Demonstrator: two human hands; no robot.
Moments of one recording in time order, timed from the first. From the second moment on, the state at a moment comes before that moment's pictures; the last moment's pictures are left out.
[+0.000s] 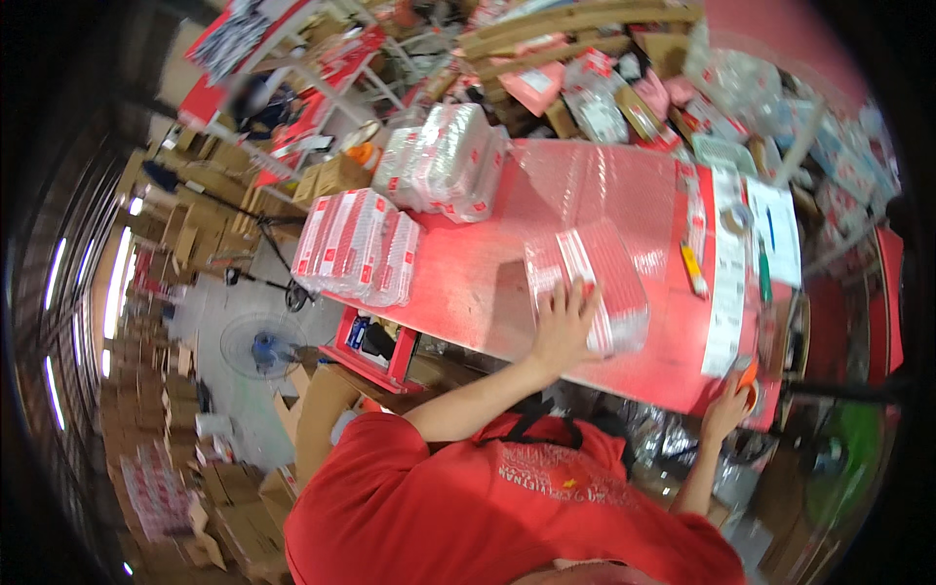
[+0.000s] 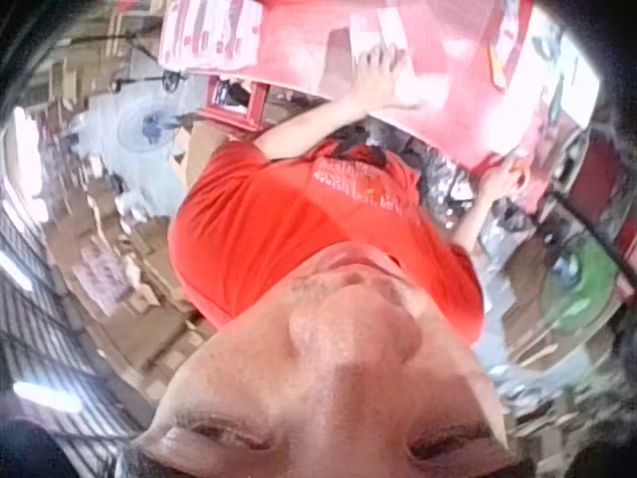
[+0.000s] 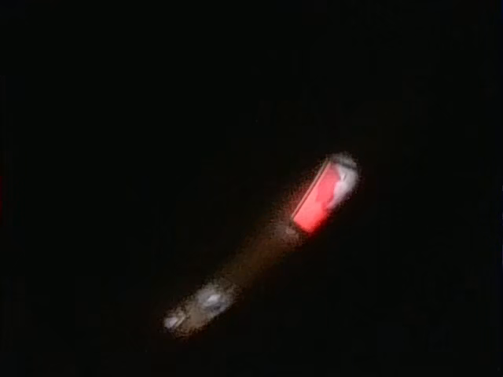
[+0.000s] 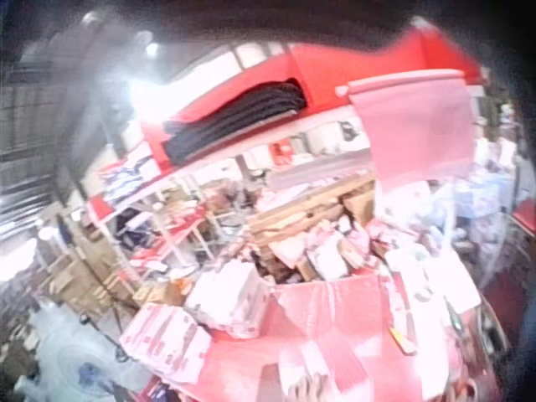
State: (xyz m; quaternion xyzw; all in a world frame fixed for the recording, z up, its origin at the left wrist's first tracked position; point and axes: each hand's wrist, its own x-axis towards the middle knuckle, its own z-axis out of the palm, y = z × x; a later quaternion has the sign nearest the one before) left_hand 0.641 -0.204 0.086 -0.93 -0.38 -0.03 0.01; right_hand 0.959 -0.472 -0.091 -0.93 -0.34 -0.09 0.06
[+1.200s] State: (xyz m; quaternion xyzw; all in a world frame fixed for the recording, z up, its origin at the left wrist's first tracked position) left_hand -0.145 -0.195 0.178 -0.38 -0.69 -0.55 -0.27; right_hand 0.503 -0.169 0.130 -0.38 -0.84 0.38 0.04
